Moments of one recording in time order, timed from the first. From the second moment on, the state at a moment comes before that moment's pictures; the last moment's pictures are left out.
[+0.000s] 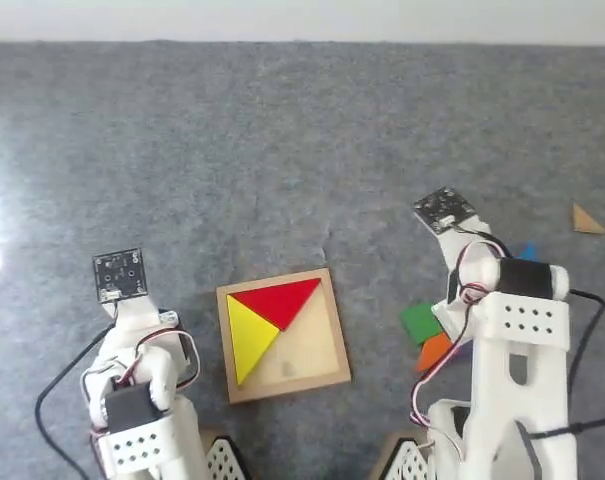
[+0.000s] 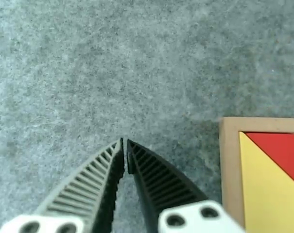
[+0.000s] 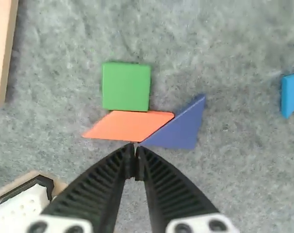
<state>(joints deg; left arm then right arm) -22.2 -103.2 96.8 71.9 3.3 3.7 -40.1 45.9 84.2 36.7</state>
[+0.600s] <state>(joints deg) -22.2 -103.2 96.8 71.9 3.3 20.8 -47.8 45.9 85.6 53.0</state>
